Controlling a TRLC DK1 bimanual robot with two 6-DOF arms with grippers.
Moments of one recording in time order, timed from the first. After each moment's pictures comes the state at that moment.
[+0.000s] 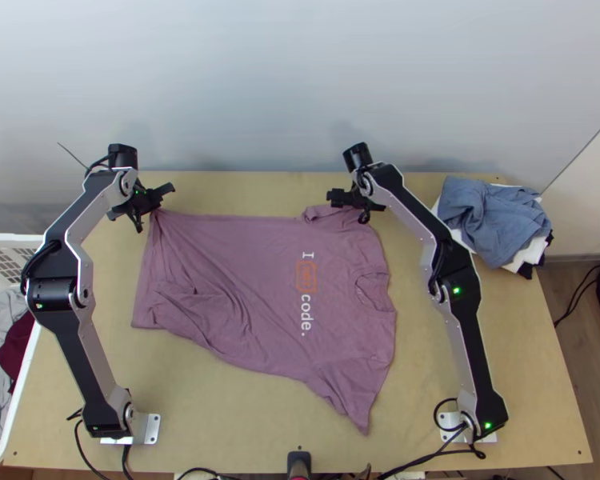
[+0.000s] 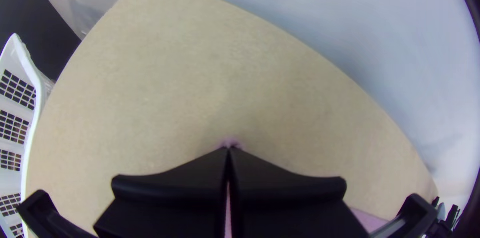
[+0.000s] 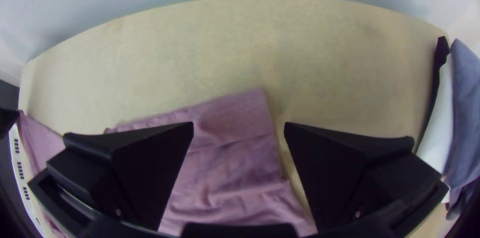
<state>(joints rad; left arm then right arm) 0.09 2.13 1.77 -0.65 -0.08 -0.43 0.41 2.46 2.24 -0.84 0.13 0.43</state>
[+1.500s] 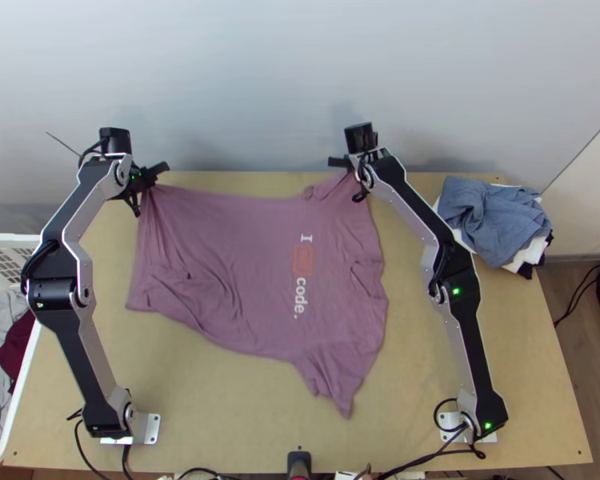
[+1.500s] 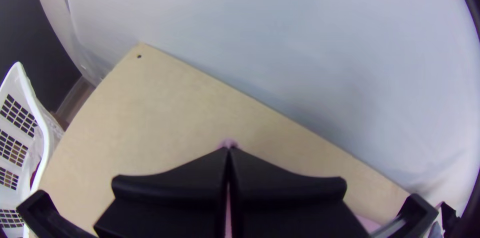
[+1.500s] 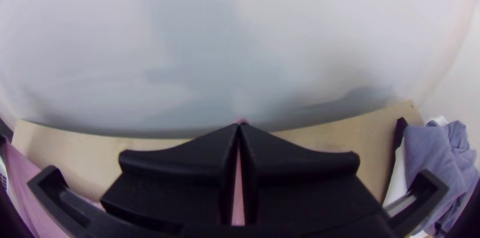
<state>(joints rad) 0.10 2.14 1.88 -0.55 -0.13 -0.42 0.42 2.45 2.33 -0.52 0.43 0.32</state>
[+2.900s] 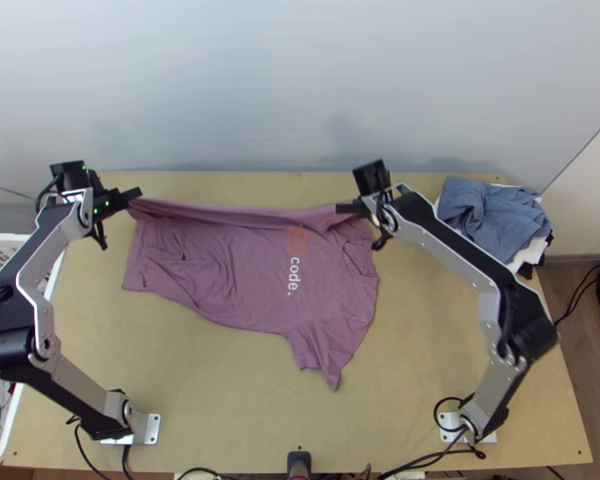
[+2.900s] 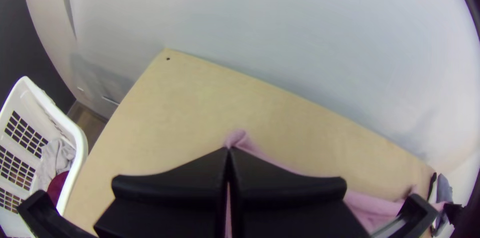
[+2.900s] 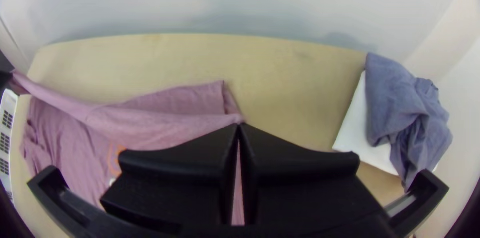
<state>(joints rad) 0.23 1.75 1.33 -0.26 0.03 -0.20 0.53 1.86 1.55 -0.56 0.38 0.36</state>
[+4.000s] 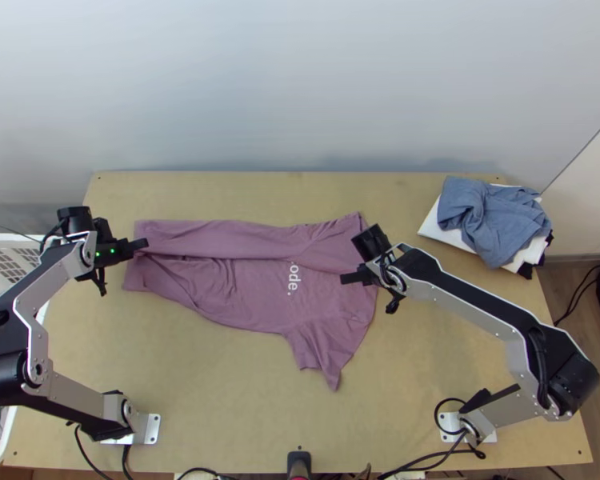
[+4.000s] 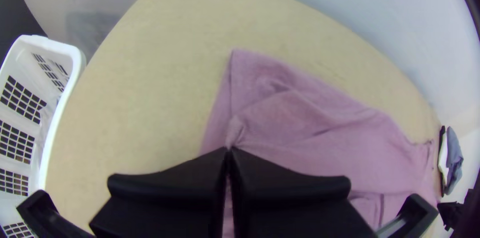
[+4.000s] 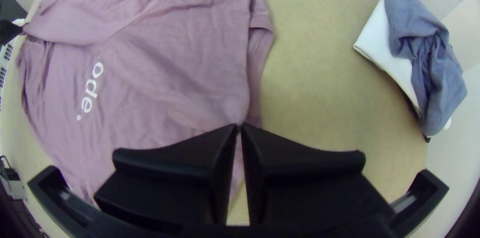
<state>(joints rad) 0.28 1.62 1.00 -0.29 0.10 -0.08 0.65 1.62 1.09 -0.58 0.29 0.39</state>
